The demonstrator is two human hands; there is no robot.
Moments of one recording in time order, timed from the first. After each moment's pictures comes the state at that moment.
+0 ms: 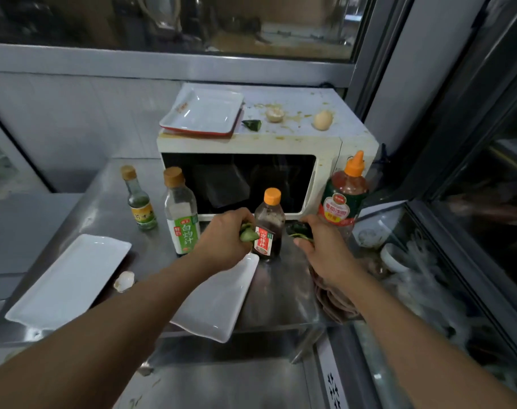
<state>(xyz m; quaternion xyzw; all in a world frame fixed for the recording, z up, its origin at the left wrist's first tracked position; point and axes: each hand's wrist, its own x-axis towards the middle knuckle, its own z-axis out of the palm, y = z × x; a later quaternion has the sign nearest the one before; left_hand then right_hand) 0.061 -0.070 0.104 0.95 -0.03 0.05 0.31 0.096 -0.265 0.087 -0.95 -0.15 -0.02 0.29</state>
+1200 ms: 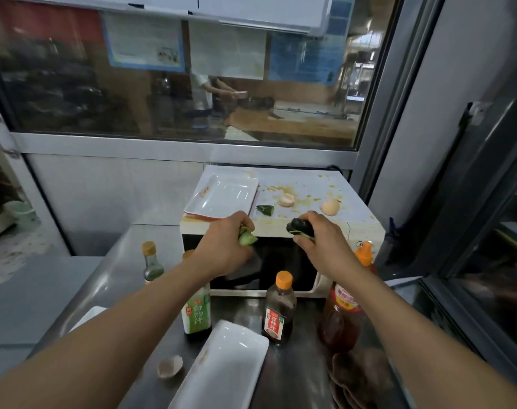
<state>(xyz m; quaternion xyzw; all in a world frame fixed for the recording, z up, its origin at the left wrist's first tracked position) 0.123 -0.031 0.208 0.94 0.00 0.13 0.32 0.176 -0.224 0.203 -0.92 -0.21 -0.10 0.32</state>
